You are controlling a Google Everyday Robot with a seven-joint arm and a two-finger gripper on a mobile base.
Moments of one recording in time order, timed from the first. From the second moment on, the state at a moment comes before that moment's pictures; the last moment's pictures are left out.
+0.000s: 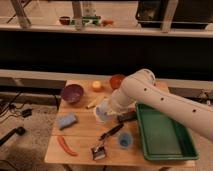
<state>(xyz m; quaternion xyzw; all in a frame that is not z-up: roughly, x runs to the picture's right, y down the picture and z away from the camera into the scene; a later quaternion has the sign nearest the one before) 0.022 0.099 0.686 -0.23 -0.21 -0.04 0.95</state>
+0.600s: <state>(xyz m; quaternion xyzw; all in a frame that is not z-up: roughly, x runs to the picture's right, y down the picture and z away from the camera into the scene) 0.089 0.088 0.653 -0.15 -0.15 0.03 0.98</state>
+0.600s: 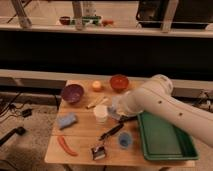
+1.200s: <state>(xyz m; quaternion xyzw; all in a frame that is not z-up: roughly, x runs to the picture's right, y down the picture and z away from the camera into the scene) 0.193 0.086 0.666 -0.10 -0.09 0.12 0.98</state>
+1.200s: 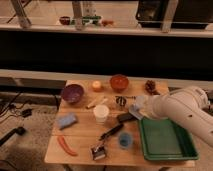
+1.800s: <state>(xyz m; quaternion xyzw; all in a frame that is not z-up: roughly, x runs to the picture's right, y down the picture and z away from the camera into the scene) 0.251 0.076 0.723 -0.08 -0.07 0.15 0.98</state>
